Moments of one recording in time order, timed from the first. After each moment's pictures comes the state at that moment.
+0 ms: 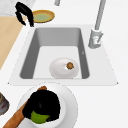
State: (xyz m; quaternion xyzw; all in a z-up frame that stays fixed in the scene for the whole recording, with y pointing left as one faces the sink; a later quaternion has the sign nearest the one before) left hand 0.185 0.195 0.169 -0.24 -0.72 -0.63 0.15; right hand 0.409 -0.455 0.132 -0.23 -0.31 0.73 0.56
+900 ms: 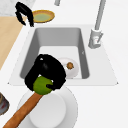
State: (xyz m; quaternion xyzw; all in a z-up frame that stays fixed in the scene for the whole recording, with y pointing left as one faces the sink) left hand 0.185 0.195 0.169 -0.24 -0.72 -0.63 0.15; right hand 0.427 -0.382 0.218 -0.25 -0.30 0.73 0.56
